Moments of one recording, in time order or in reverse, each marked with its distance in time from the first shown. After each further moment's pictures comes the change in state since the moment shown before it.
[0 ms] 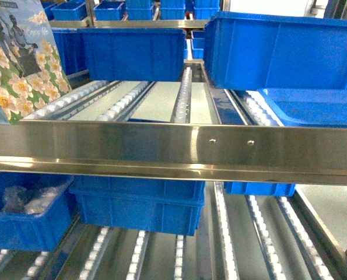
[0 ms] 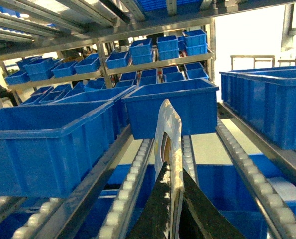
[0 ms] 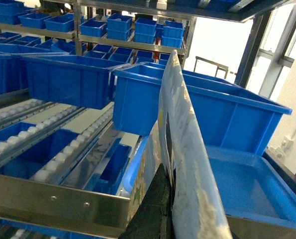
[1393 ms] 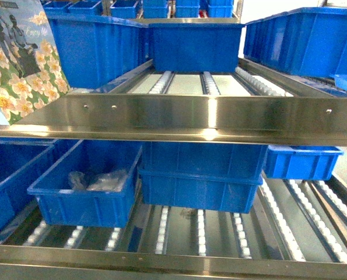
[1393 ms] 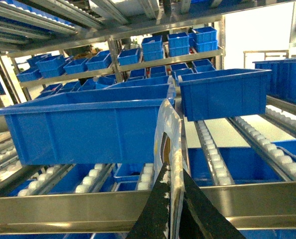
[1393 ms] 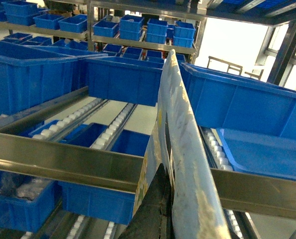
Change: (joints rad) left arm 0.000 0.000 0.000 0.000 0.000 0.000; right arm 0.000 0.000 0.000 0.000 0.000 0.000
